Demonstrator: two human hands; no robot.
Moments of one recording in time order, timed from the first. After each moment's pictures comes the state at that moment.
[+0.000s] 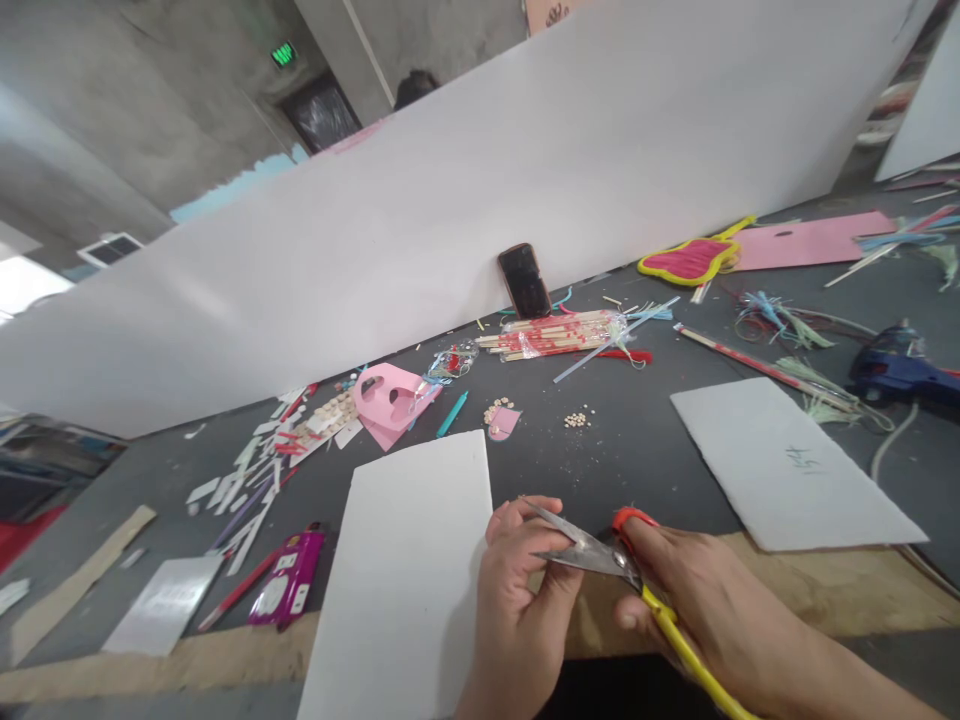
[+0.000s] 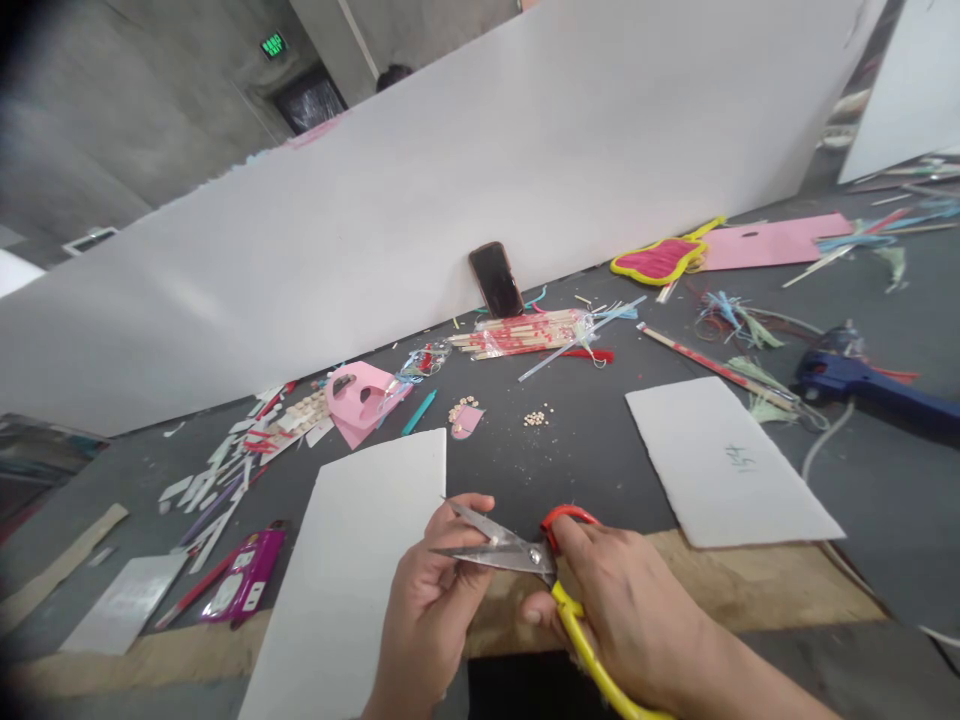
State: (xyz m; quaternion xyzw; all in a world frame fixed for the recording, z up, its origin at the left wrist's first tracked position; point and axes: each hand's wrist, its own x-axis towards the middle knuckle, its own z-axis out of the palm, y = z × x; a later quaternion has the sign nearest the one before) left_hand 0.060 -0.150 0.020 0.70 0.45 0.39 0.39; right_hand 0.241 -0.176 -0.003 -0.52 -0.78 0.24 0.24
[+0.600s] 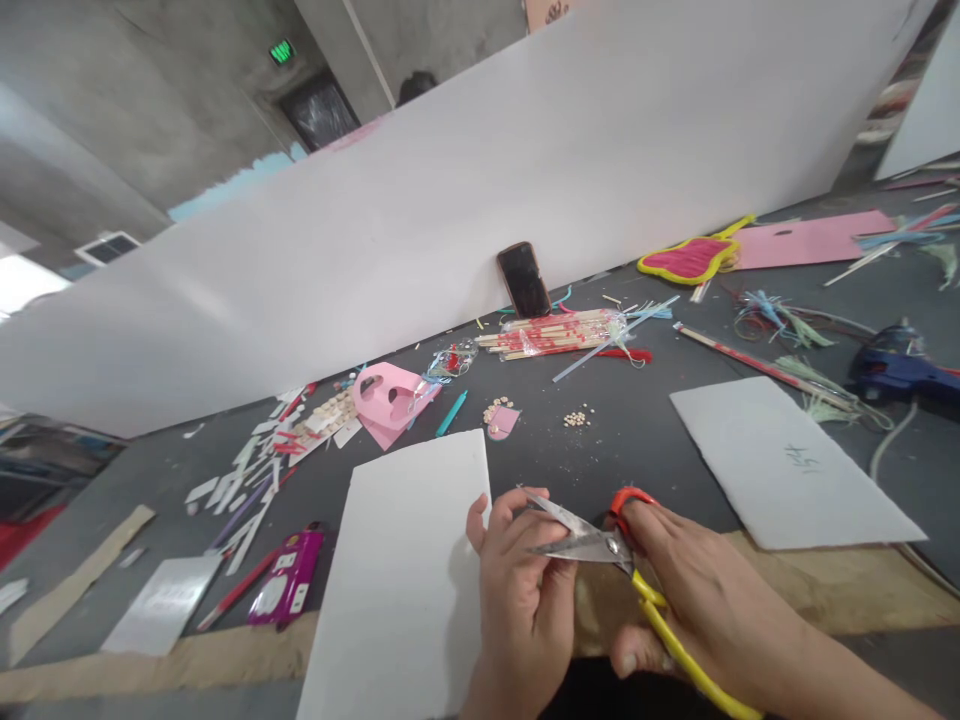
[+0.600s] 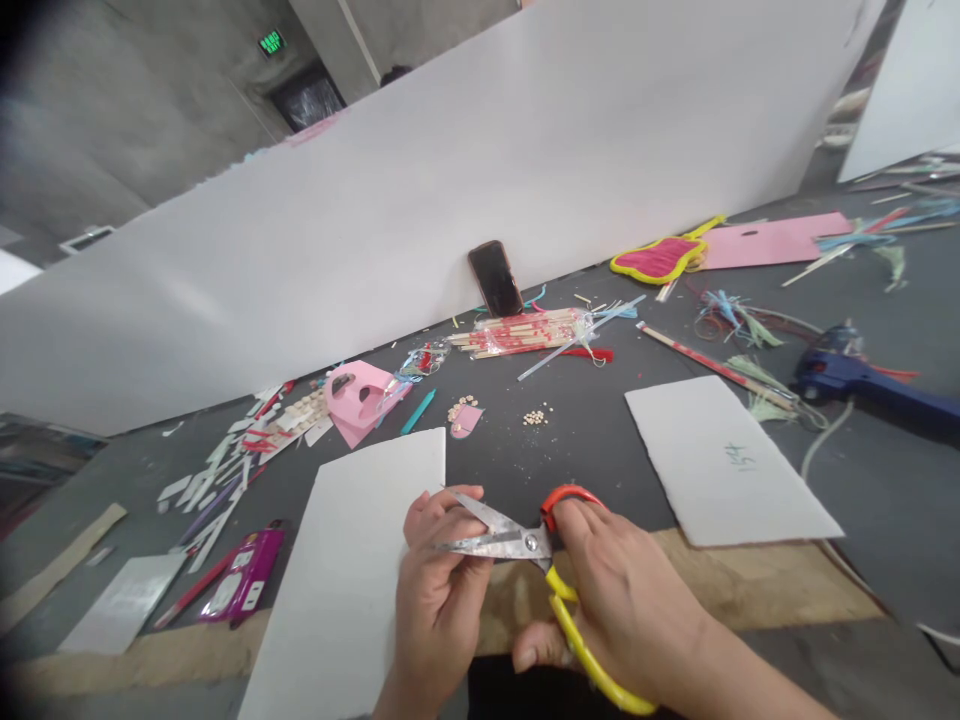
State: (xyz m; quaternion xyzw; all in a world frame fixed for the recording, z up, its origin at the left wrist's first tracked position) left_hand 0.060 -0.150 0.013 0.79 0.47 0.34 0.18; right_hand 0.240 -0.174 -0.003 -0.52 -0.80 0.15 0.26
